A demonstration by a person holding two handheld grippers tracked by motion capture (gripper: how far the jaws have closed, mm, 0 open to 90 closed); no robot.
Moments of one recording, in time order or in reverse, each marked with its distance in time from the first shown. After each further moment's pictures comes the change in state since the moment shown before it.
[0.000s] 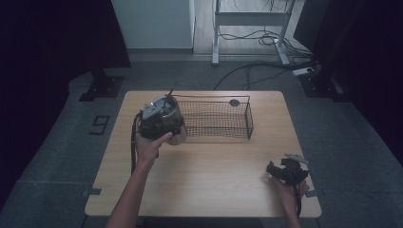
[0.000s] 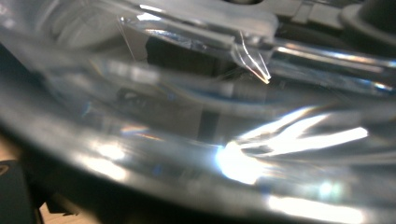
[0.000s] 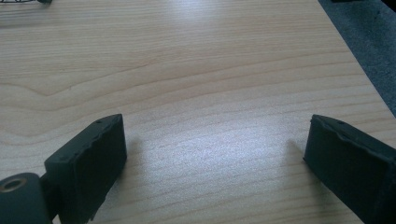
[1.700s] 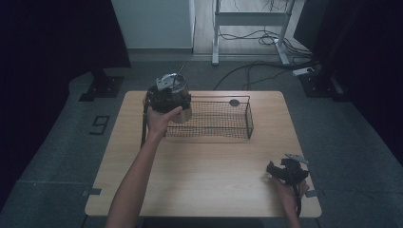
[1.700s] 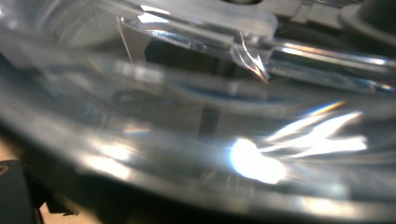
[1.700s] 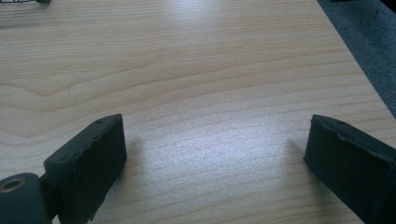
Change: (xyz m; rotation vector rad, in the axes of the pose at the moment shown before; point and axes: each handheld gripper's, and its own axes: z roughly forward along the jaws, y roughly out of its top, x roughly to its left) left arm 0.005 0.057 0.063 0.021 0.062 0.041; right arm 0.000 0.000 0.000 -0.002 -0.002 -0.001
